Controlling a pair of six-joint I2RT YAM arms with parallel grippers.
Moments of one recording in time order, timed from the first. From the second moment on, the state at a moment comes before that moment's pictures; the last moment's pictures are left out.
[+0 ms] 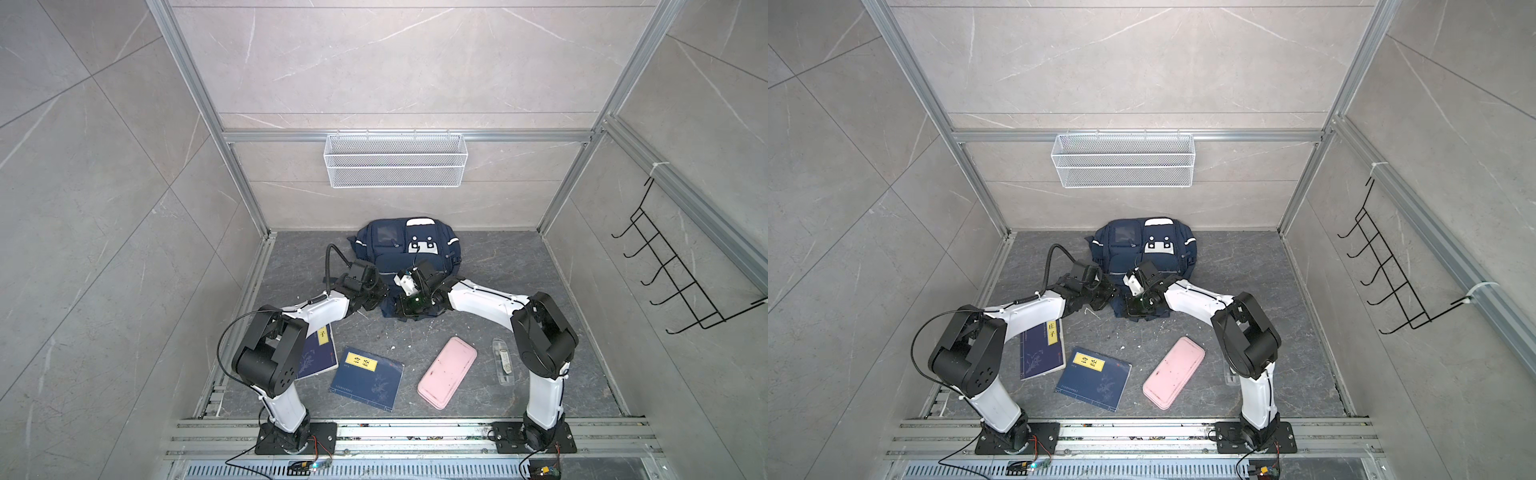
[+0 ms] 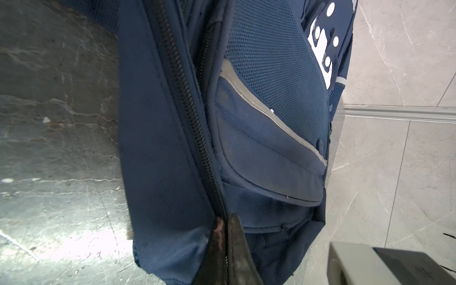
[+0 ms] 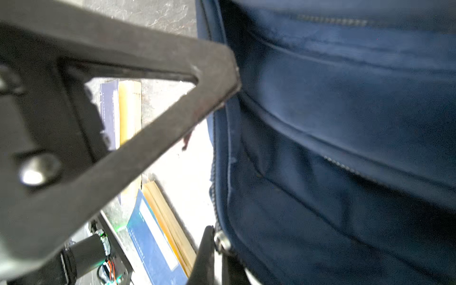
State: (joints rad) left arm -0.50 1.71 1.03 -0.07 0.21 -1.10; right arm 0.68 1.95 1.36 -0.42 -0.44 0.49
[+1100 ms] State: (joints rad) left arm -0.32 1.99 1.48 -0.43 0.28 -0.72; right arm 0.44 1.60 0.94 -0.38 -0.41 0.43
